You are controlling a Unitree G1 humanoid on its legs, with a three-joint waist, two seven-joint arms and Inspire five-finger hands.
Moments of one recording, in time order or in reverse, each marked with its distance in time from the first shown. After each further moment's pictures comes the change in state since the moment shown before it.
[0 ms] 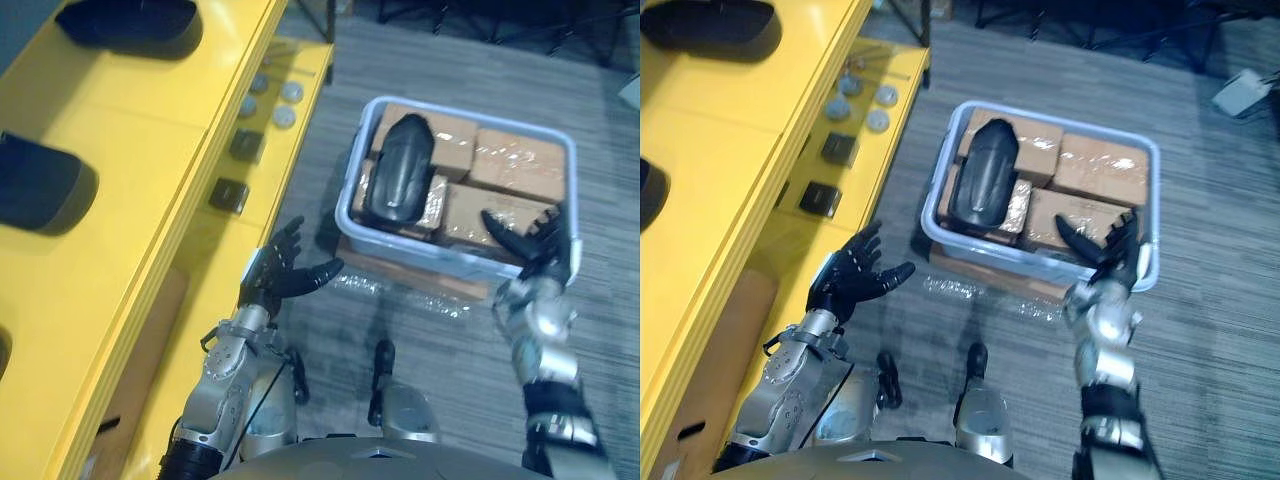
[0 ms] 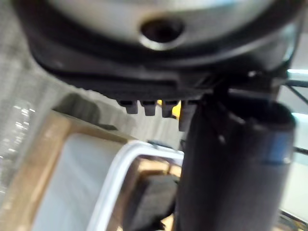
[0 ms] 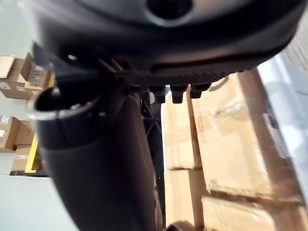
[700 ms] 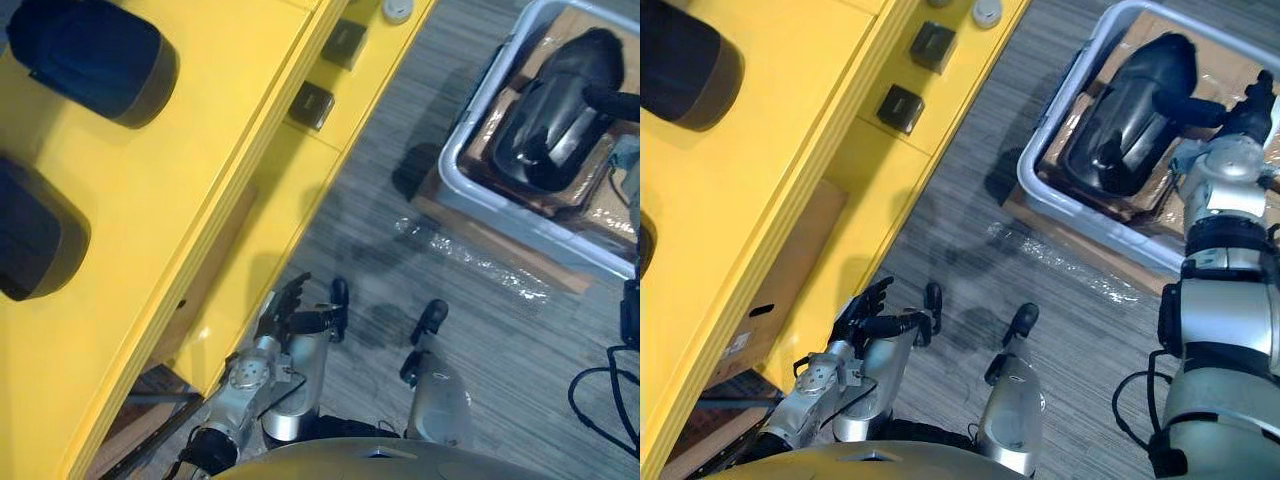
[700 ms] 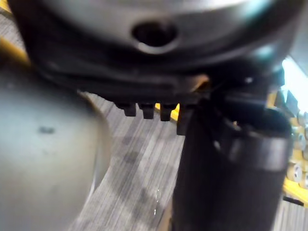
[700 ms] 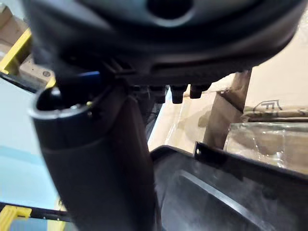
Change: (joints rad) left arm -0.092 -0.026 -0.140 0.453 0.113 -0.114 0.106; right arm -0.780 -0.481 0.367 0.625 -0.004 0.239 0.036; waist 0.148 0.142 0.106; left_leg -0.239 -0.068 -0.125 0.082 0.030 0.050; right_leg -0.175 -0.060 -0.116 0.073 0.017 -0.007
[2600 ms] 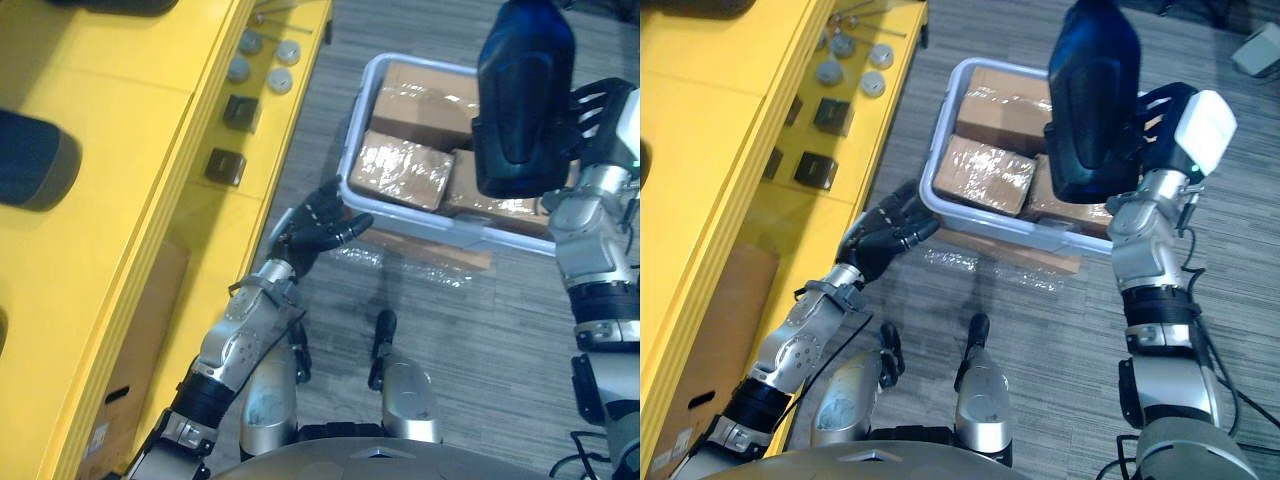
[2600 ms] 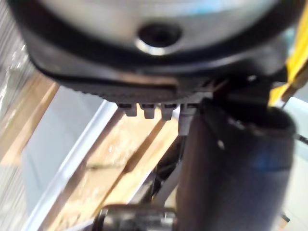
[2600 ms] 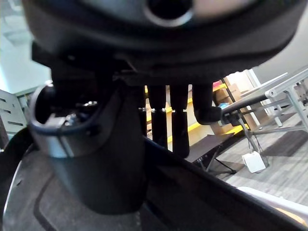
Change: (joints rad) left arm -0.257 0.054 0.018 -0.390 -0.600 0.241 -0.175; right arm 0.517 0.252 -0.113 -0.689 -0.849 0.038 -0.223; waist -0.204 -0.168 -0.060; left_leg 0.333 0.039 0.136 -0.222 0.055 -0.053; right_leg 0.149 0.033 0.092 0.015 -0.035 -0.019
